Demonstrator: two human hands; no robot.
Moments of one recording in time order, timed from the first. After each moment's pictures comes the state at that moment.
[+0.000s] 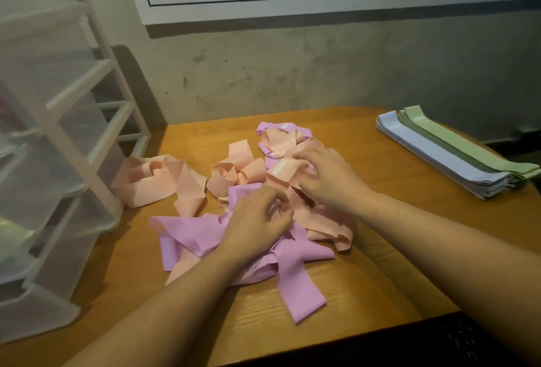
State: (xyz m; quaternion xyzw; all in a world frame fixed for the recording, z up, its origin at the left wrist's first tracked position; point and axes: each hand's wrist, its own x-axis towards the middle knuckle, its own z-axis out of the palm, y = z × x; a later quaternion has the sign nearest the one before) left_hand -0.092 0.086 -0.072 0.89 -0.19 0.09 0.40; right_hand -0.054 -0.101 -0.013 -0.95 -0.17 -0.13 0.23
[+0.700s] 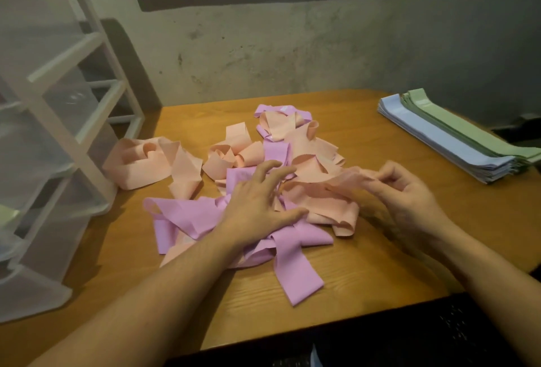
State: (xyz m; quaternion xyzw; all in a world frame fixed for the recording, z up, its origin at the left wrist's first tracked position) left_hand -0.086 0.088 -0.080 0.91 -0.24 0.09 0.33; right_hand -0.138 -0.169 -0.029 -0.72 0.00 -0.03 0.69
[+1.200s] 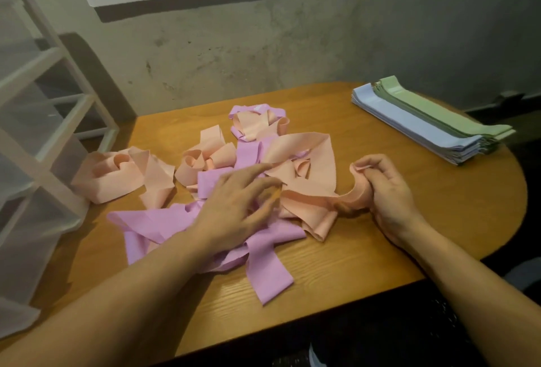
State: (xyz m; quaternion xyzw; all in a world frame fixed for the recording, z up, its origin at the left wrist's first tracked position) left_hand -0.088 0.080 -0.072 0.90 -0.35 0.15 0.21; right_hand -0.126 -0.195 -0.066 -0.68 0.08 -0.14 0.71
